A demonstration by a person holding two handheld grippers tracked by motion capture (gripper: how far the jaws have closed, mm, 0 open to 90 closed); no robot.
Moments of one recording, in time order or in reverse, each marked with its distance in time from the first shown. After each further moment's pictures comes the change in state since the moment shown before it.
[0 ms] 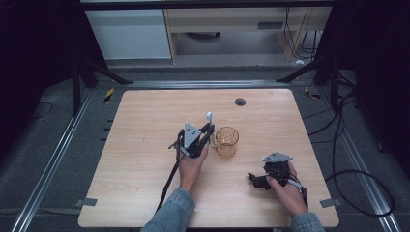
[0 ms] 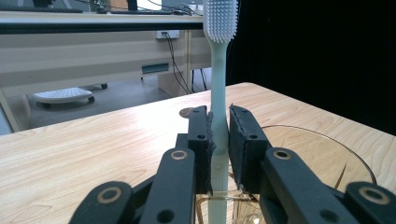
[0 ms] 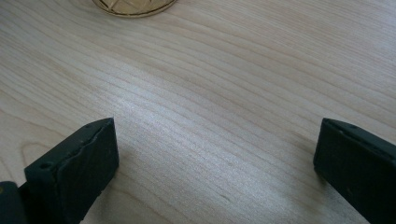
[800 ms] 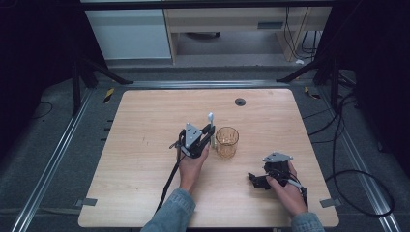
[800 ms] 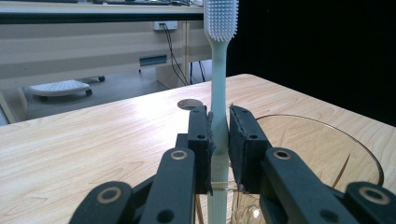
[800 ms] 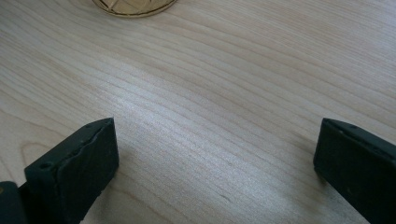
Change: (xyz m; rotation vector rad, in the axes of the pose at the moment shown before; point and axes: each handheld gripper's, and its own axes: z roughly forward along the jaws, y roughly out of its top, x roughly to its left) left arm 0.000 -0.004 0.004 0.034 -0.008 0.002; right arm 0.000 0.000 0.000 0.000 0.001 -0.002
